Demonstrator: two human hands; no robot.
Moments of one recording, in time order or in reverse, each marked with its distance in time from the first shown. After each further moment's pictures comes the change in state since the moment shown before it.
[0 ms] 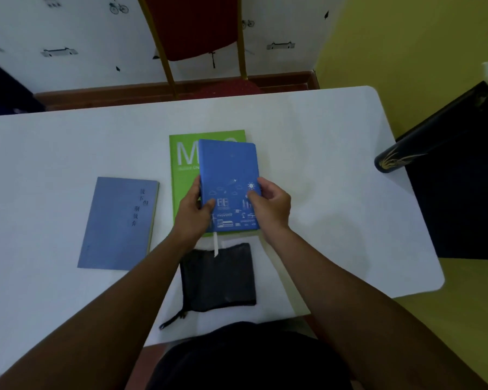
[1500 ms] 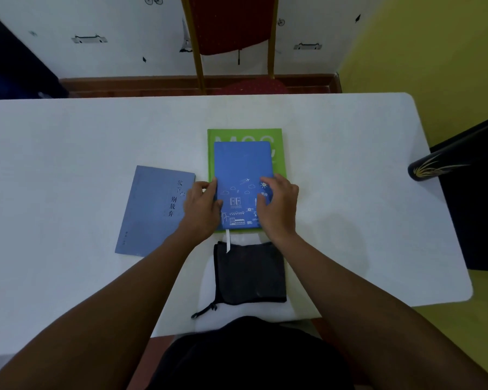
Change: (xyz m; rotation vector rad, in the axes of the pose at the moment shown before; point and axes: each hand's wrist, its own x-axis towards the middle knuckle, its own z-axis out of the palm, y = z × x) left_hand 0.002 -0.025 -0.067 0.692 0.013 0.109; right_hand -0.033 0.003 0.054 -0.652 -0.034 -0.458
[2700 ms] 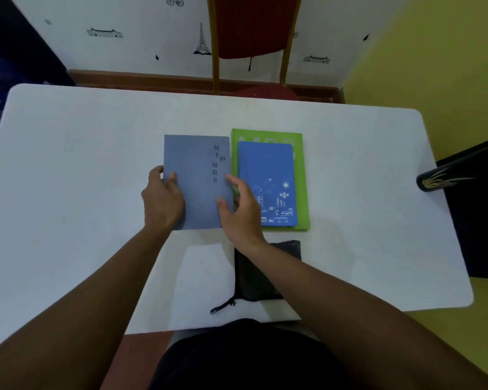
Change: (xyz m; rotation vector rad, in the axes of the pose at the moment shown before) left_hand -0.015 -0.060 -0.084 -0.477 0.393 -0.384; right_hand -0.058 -0.091 0.065 0.343 -0.143 -0.025
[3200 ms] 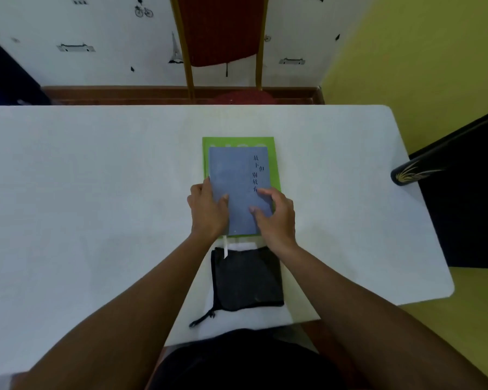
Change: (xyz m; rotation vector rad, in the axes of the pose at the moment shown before) left_hand -0.048 0.041 0.117 0.161 -0.280 0.154; right_hand 0.026 0.064 -0.107 -0.113 0.145 0.117
